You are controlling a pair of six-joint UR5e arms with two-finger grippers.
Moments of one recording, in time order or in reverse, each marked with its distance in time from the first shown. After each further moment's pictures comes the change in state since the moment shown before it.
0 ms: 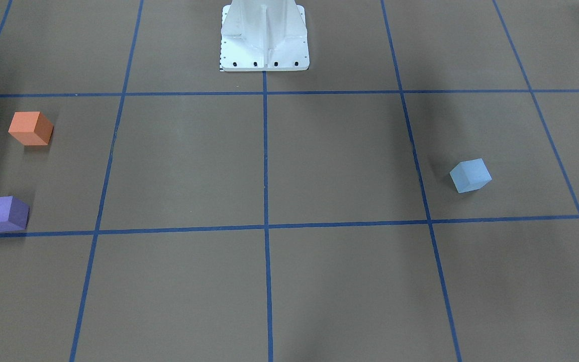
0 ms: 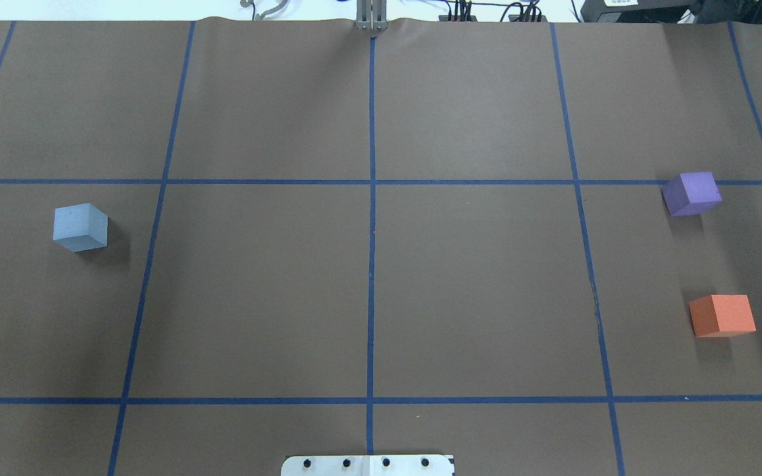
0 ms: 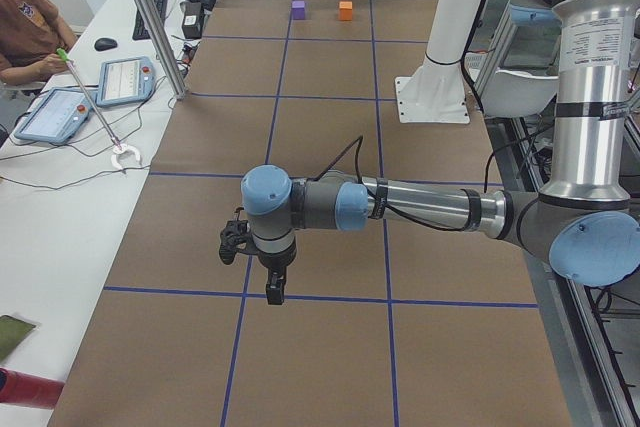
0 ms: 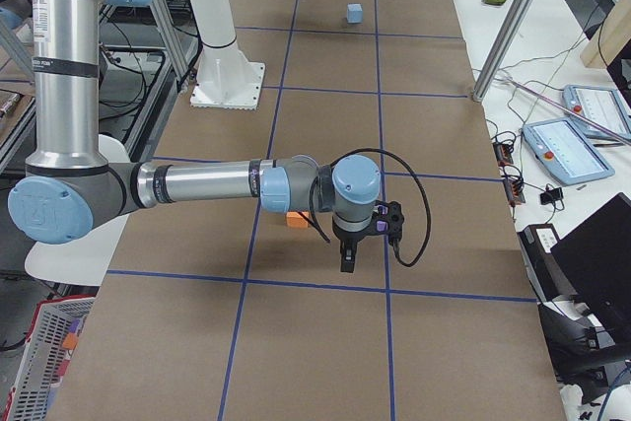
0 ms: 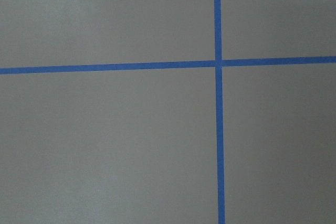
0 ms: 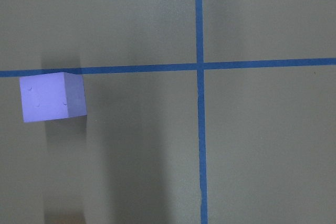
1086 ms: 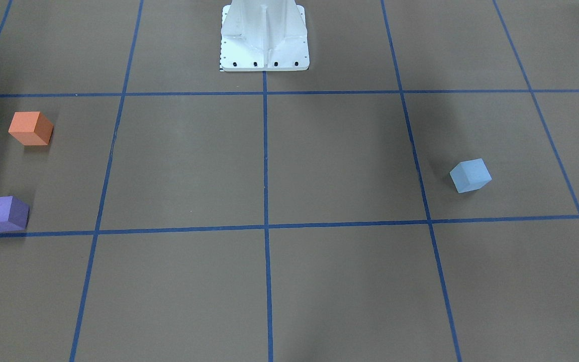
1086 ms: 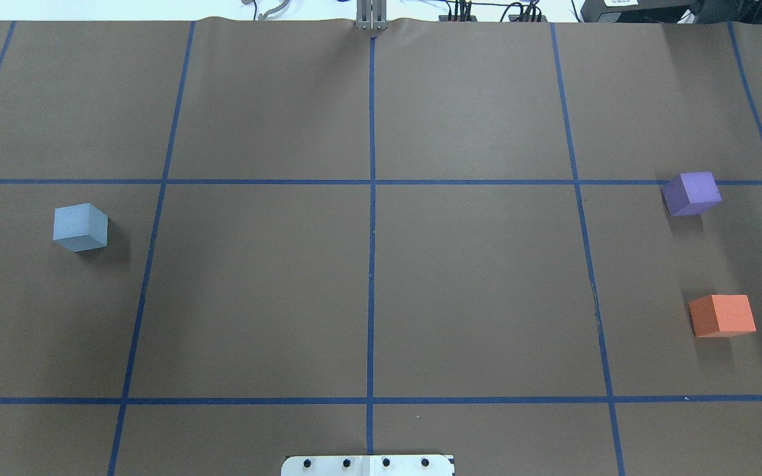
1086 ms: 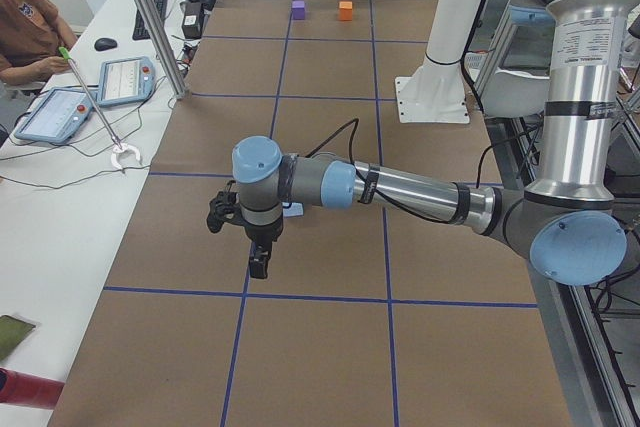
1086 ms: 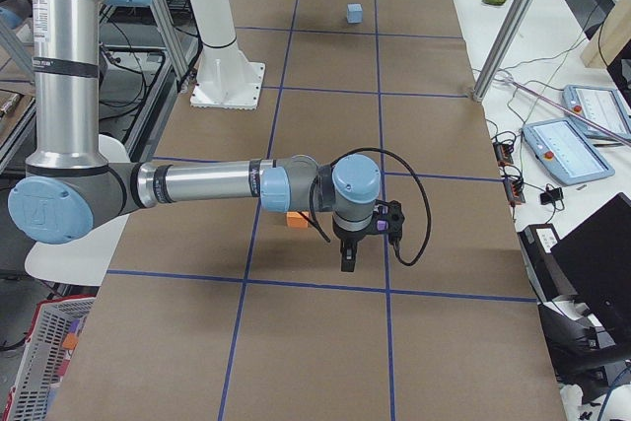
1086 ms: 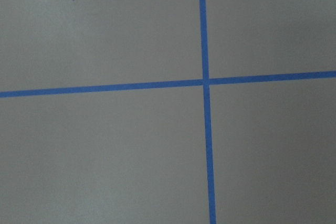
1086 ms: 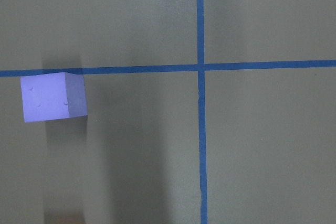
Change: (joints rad) left arm 0.086 -0.067 -0.097 -0.022 -0.012 -0.064; right arm 0.000 0.000 0.003 0.002 0.001 0.000
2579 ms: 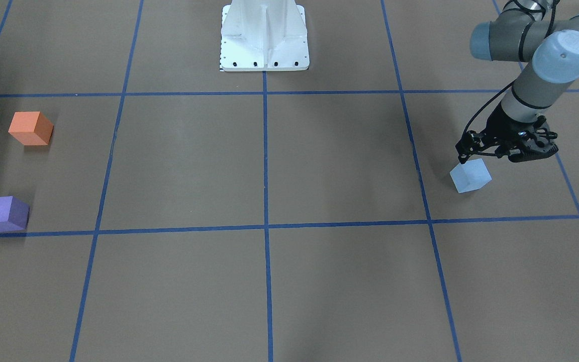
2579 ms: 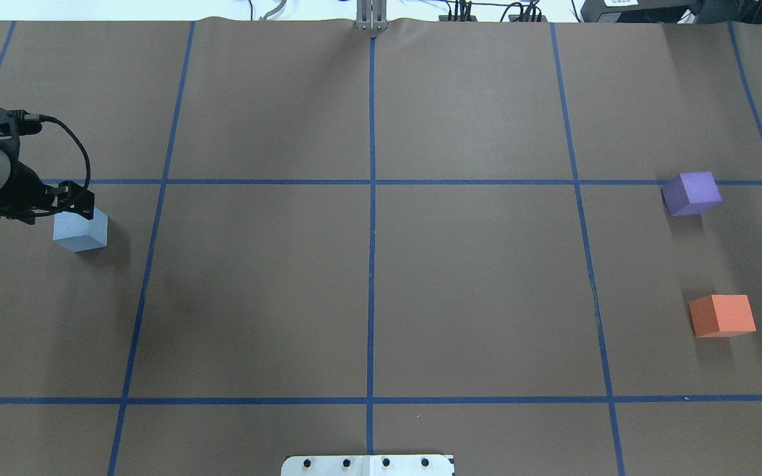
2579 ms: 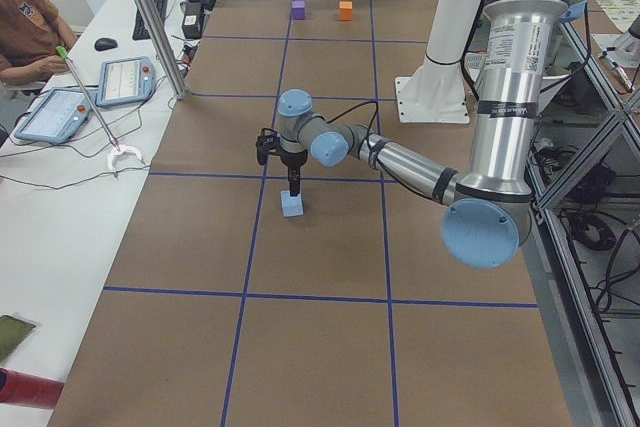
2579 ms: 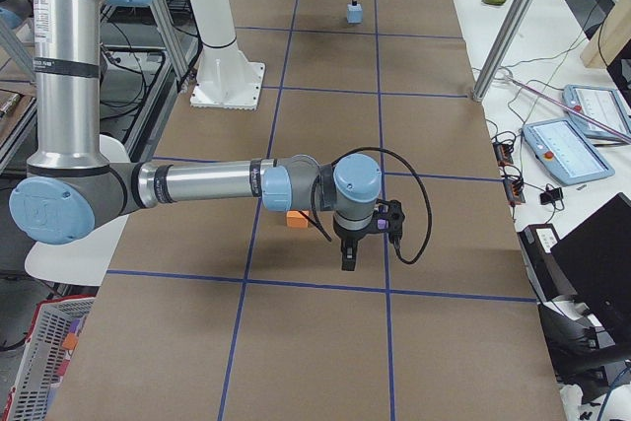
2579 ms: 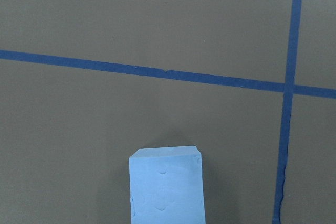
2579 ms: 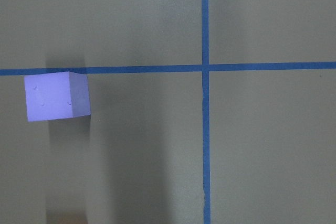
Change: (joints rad) left arm 0.583 -0.056 0.002 -0.336 0.213 -0.913; right arm -0.009 0.002 -0.002 0.000 -0.001 -0.001
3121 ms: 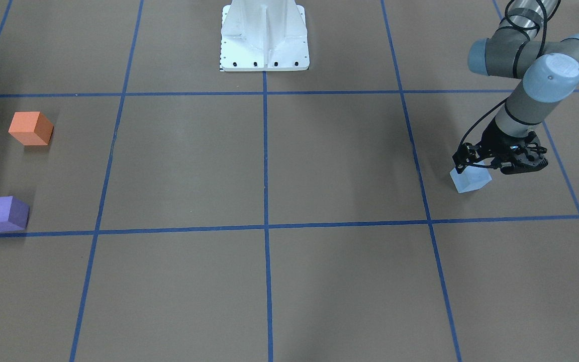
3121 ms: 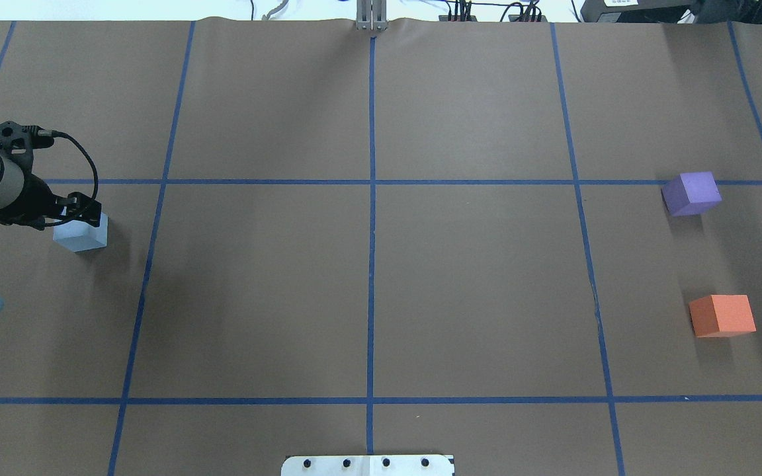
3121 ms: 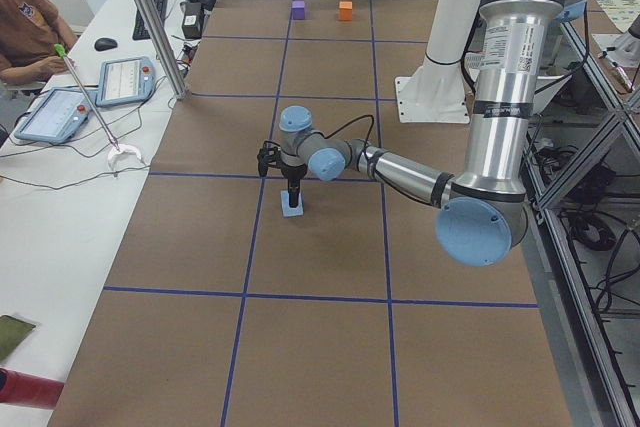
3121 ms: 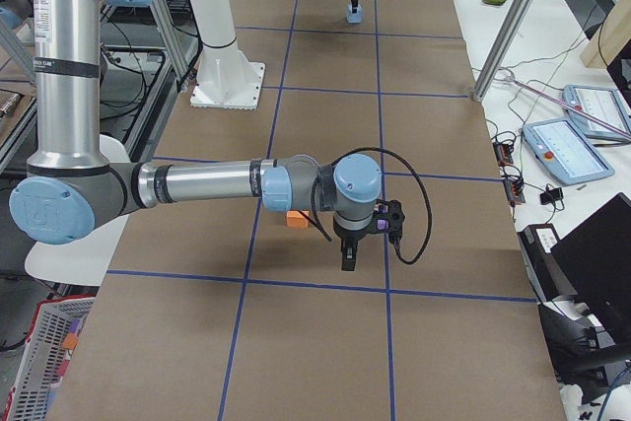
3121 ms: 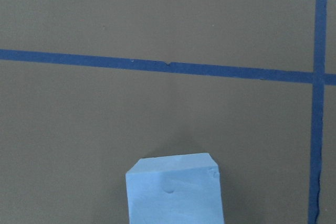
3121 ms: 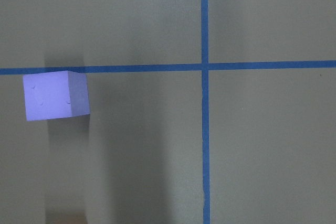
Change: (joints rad) left arm 0.021 -0.004 0.110 -0.123 0.012 0.004; right arm -0.001 -0.001 0.000 0.000 0.000 0.000
